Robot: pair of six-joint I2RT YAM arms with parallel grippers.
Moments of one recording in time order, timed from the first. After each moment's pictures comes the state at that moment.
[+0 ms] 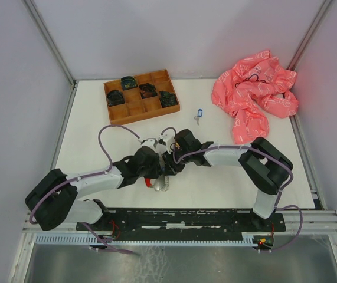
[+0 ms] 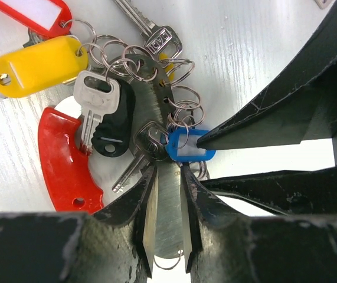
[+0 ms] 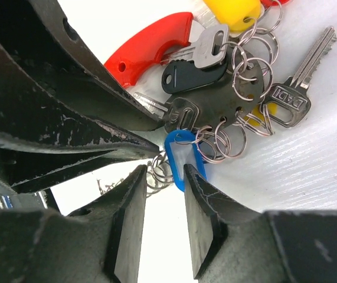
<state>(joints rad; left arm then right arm) -0.80 1.30 0.51 -0.03 -0.11 -0.66 0.83 1.81 0.95 0.03 -0.50 0.13</state>
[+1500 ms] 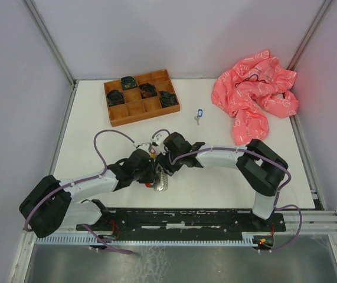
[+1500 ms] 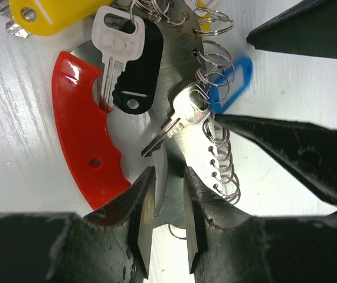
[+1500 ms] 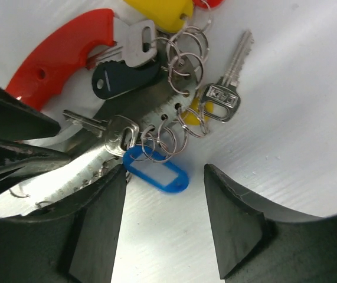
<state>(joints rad) -0.76 1.22 0.45 -0.12 -0.04 -0.68 0.93 1.83 1.06 -0.15 -0.09 0.06</state>
